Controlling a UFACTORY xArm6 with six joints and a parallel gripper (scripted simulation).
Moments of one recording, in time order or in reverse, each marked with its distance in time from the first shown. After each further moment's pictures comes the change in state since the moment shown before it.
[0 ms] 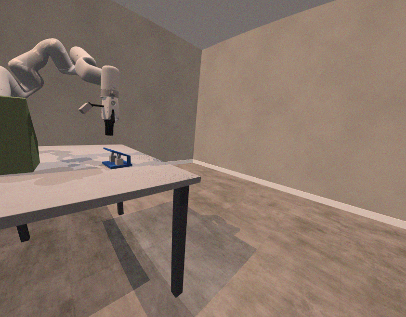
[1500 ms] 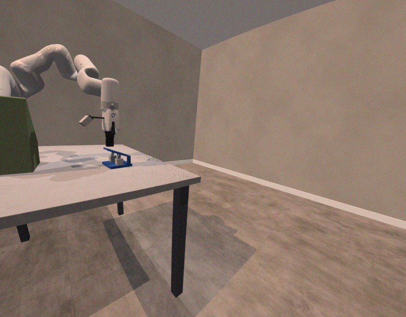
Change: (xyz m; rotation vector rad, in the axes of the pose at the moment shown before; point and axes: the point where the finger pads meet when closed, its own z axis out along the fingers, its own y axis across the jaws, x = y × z) arm -0.001 -0.001 0.053 0.000 0.000 0.000
